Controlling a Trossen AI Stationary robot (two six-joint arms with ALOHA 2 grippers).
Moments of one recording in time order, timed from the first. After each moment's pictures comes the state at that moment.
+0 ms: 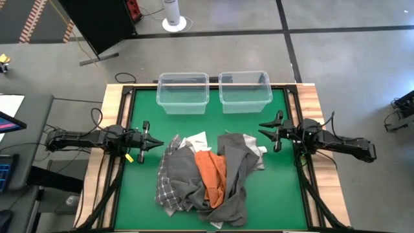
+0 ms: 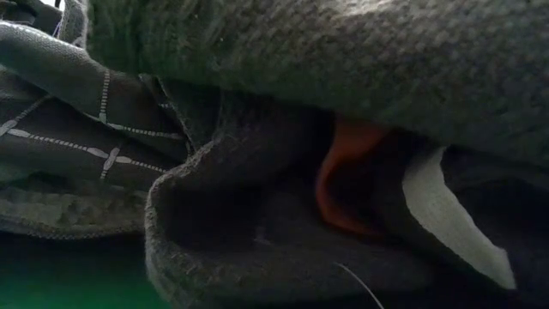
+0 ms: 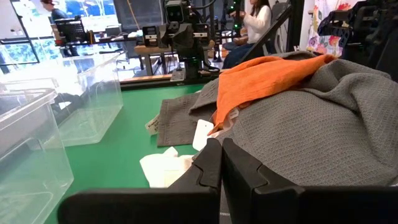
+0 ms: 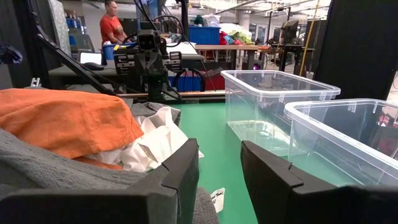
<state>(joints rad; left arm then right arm) -0.02 0.09 0.04 -0.03 0.01 0.09 -0.20 0.01 0.01 0.01 0.00 -0.03</state>
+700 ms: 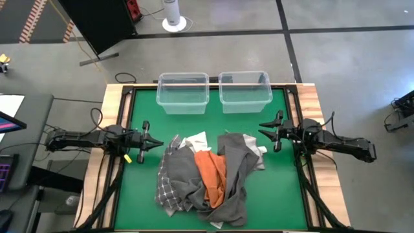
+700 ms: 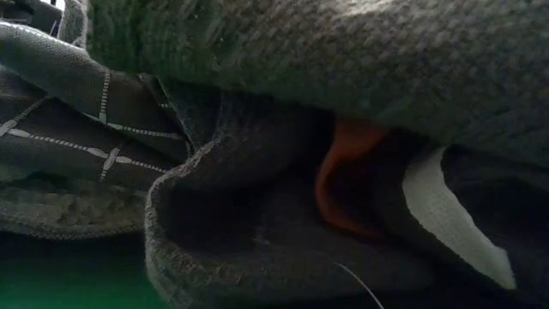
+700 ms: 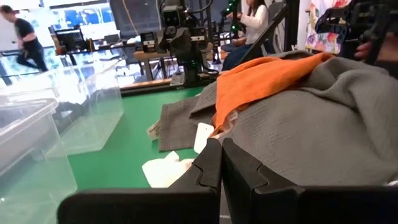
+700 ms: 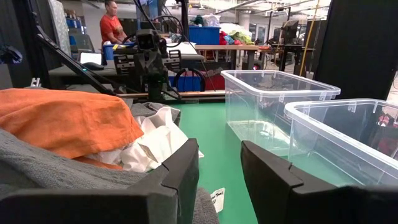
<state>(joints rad) -0.02 0.09 0.04 0.03 0.01 0.13 -0.20 0.01 0.01 0.01 0.00 -0.03</state>
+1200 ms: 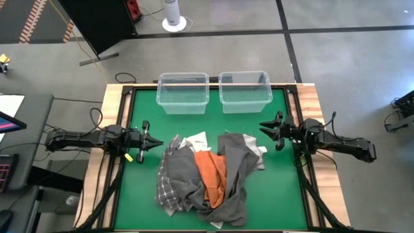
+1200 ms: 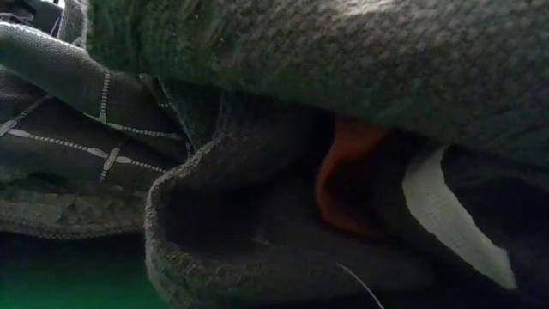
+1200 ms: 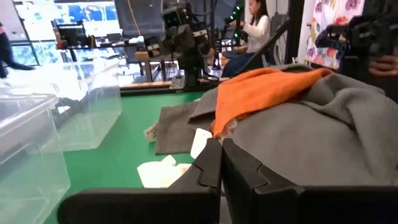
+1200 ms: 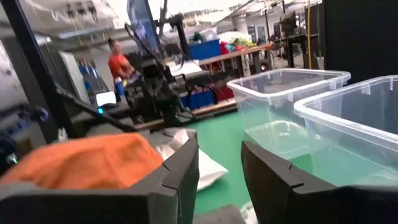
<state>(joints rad) -0.02 0.09 0.04 0.06 -0.01 0.06 -0.20 0.01 0.01 0.09 0.00 0.24</state>
